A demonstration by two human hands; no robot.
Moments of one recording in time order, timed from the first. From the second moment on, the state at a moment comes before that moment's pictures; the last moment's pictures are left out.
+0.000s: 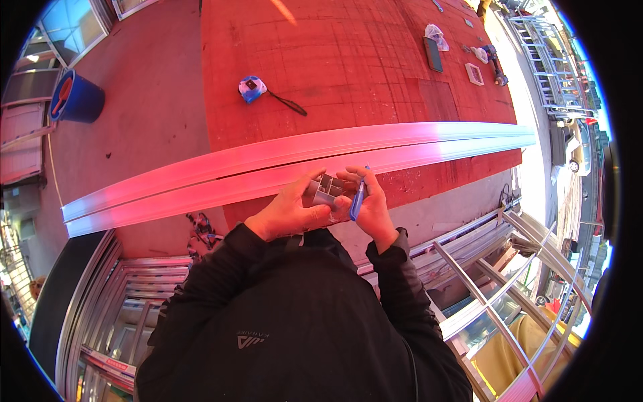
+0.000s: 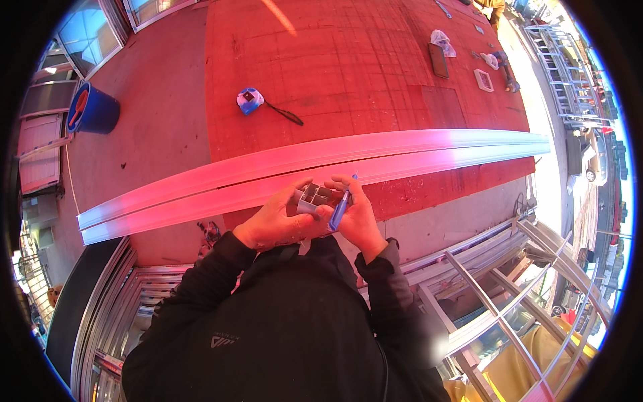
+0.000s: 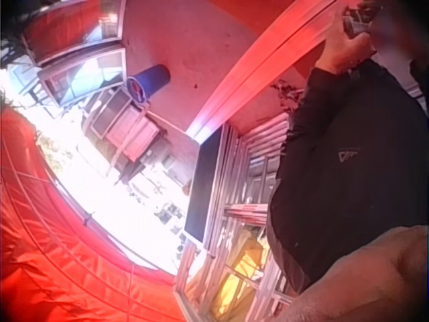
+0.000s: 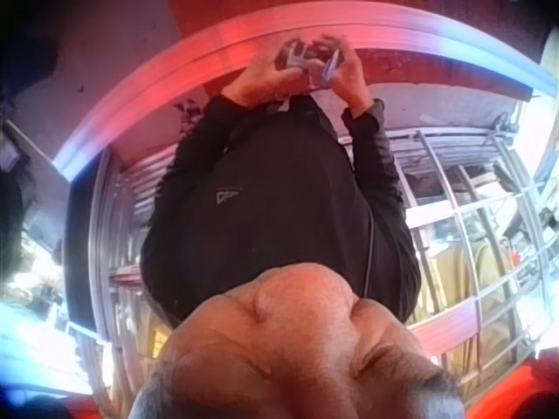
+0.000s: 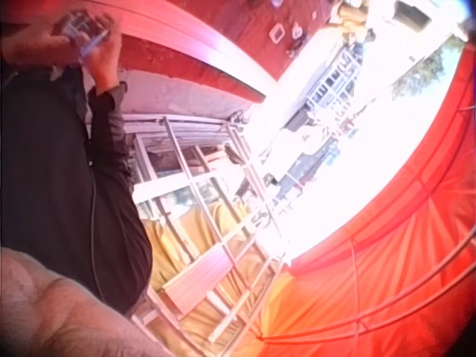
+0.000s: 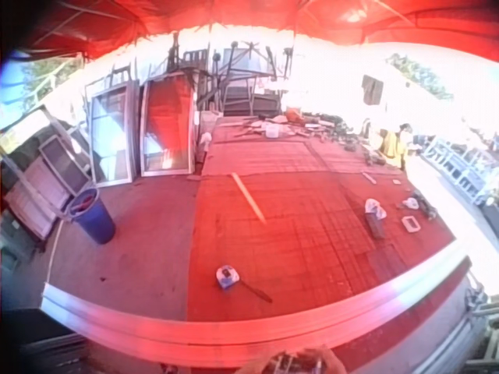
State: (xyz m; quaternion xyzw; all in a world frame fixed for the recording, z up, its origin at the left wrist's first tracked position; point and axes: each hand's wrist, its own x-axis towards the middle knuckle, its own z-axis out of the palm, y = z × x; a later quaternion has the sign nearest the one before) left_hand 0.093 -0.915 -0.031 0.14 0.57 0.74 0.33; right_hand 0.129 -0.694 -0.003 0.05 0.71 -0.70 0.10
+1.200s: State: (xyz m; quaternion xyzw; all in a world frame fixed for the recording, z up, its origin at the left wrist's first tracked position) left_hand 0.111 -1.013 -0.139 0.14 0.96 0.25 -0.02; right_hand 0.180 -0.655 -0.036 0.07 0.87 -0.48 0.03
